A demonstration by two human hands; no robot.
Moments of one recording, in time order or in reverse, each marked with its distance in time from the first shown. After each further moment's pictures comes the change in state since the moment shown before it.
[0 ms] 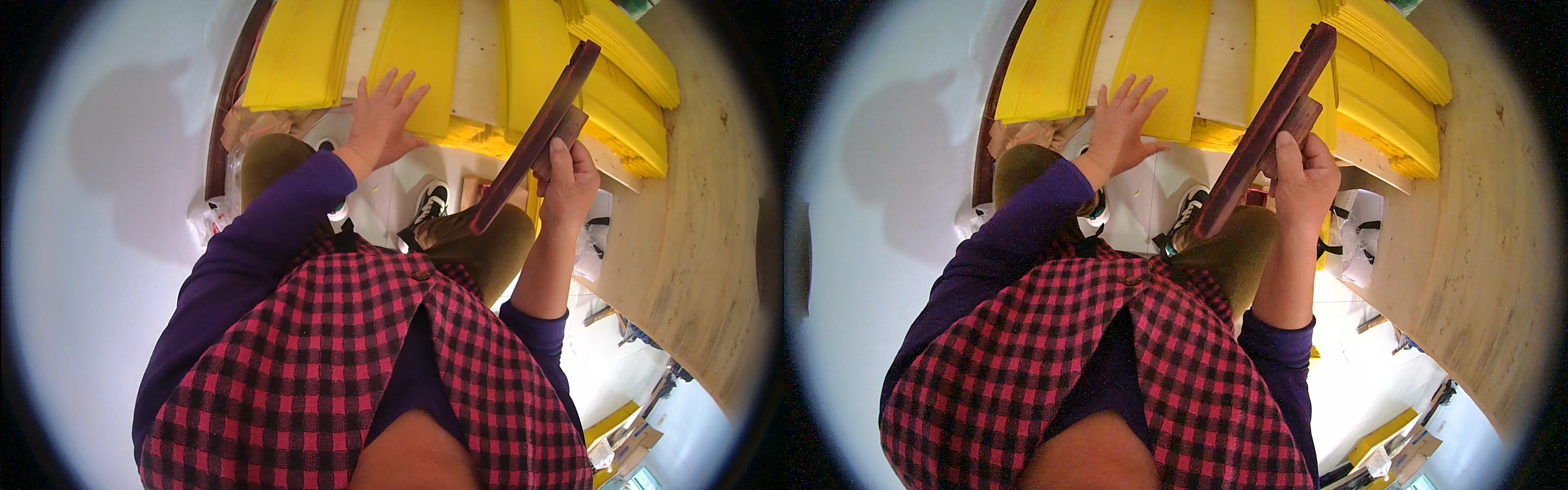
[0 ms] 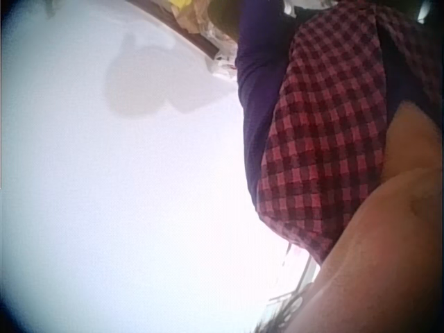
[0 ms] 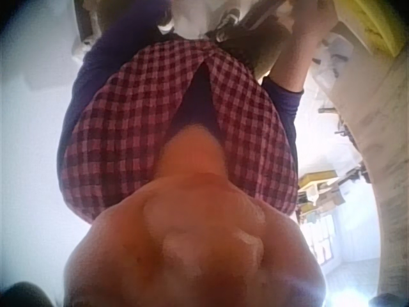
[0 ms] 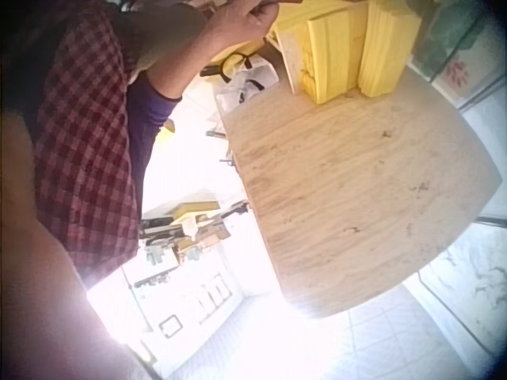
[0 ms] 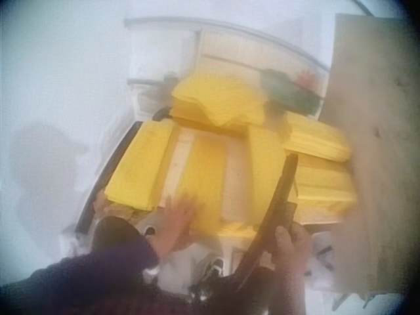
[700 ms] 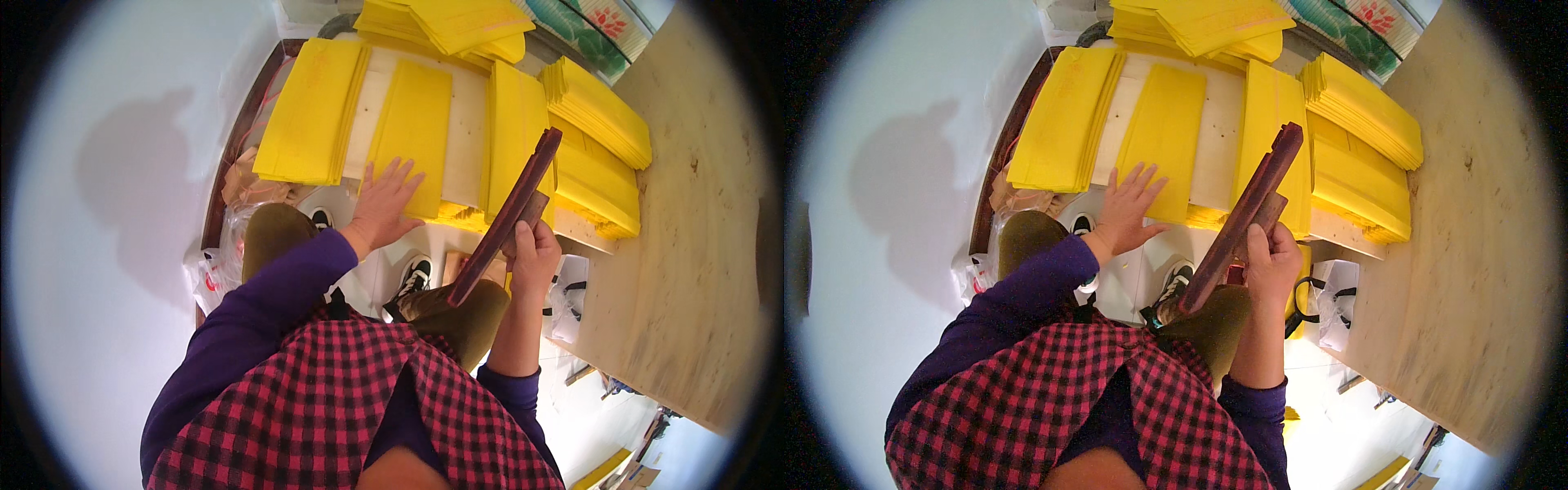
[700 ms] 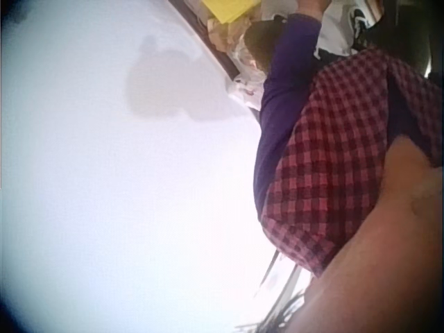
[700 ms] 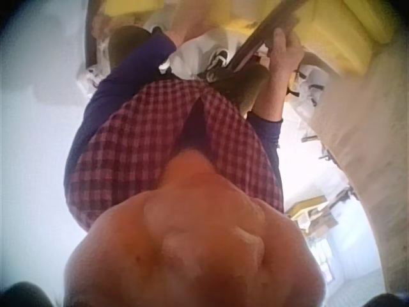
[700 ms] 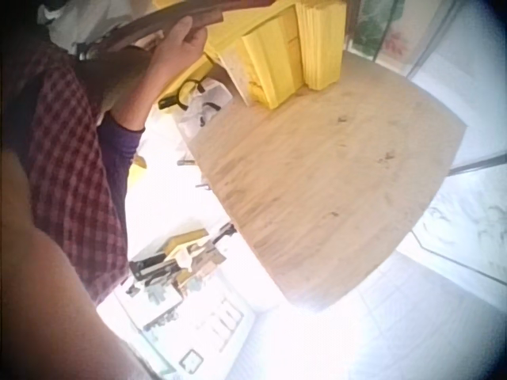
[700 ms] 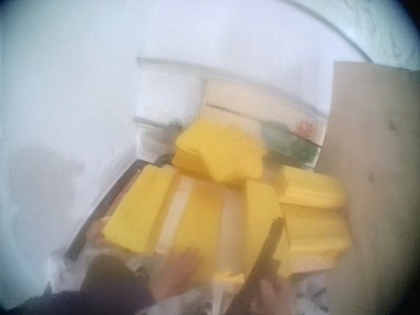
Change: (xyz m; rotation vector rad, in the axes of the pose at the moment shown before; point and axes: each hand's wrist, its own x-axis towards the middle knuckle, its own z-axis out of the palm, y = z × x) left_hand 0.002 0.008 -0.004 -0.149 -0.001 -0.015; right_hand 0.007 0.013 -0.001 0.026 -0.006 0.044
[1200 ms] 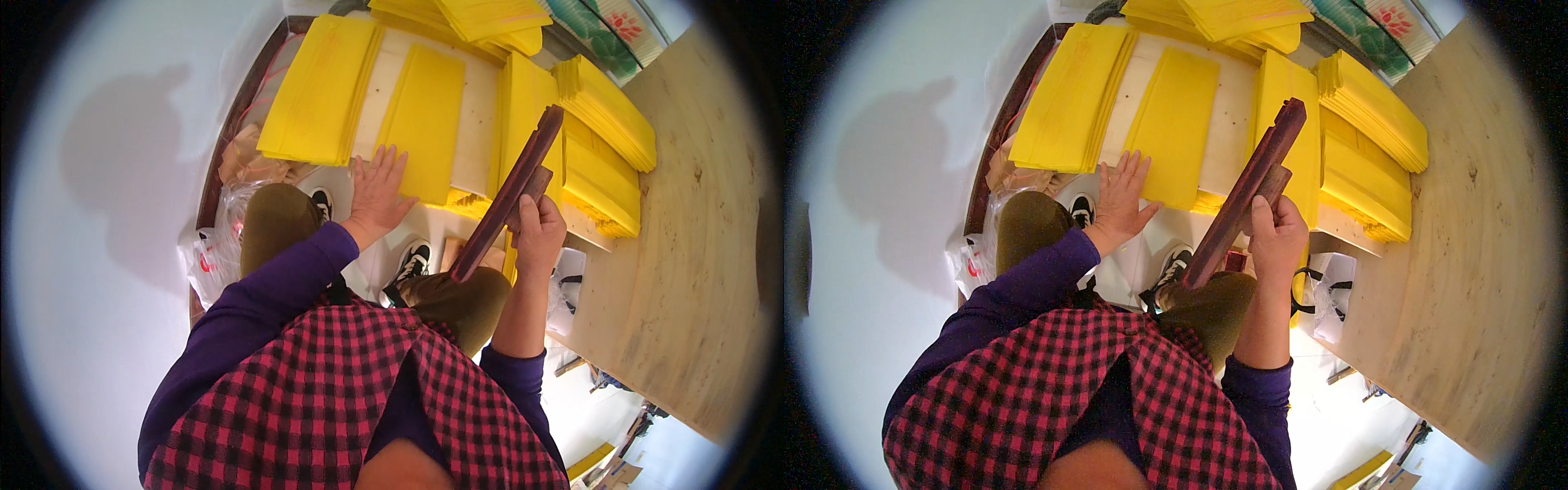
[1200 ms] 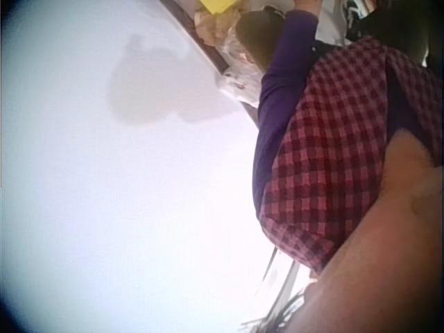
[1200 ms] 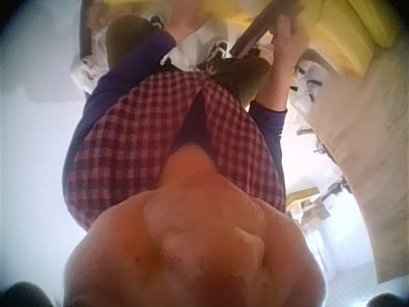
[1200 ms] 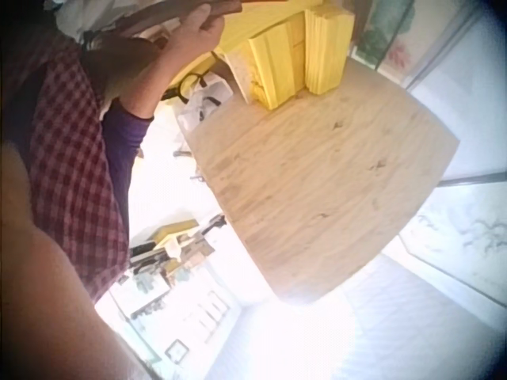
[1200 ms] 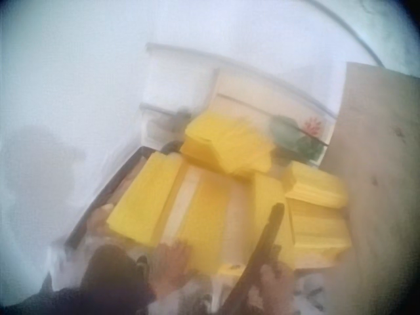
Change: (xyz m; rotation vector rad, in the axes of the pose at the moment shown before) left_hand -0.021 -0.016 0.022 -0.054 0.059 -0.197; right_hand 0.009 -0.020 0.028 -0.137 -0.046 -0.022
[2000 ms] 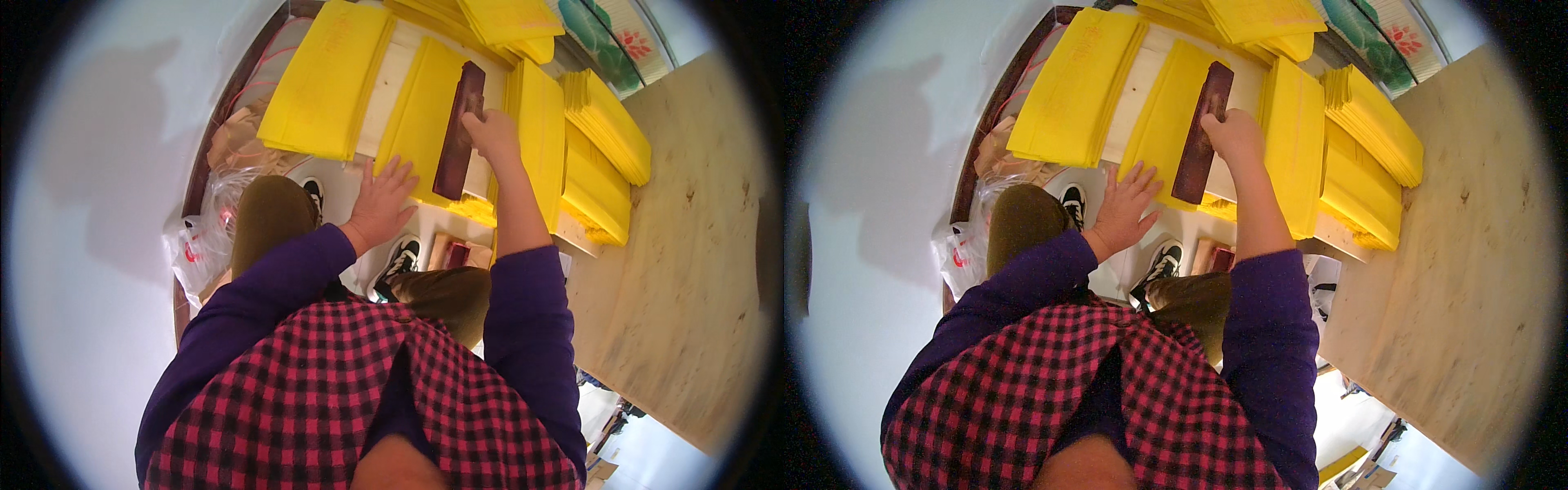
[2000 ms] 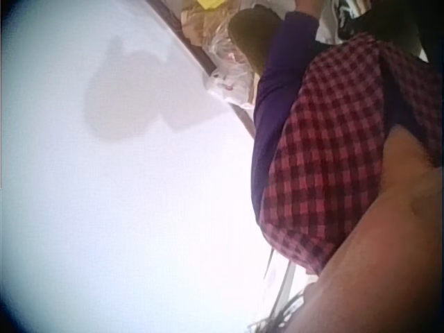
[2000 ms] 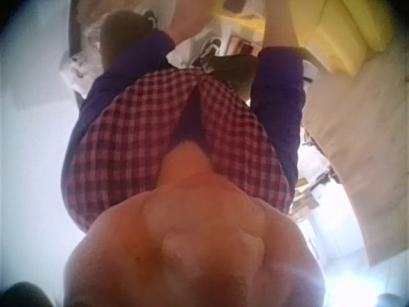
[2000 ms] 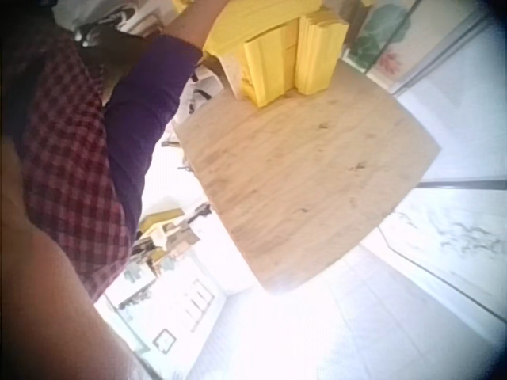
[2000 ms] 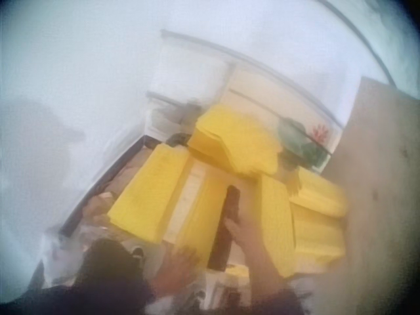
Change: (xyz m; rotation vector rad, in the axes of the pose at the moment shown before) left_hand -0.013 -0.009 0.002 -0.080 0.021 0.166; right_hand 0.136 0.008 0.109 -0.880 -0.342 -0.043
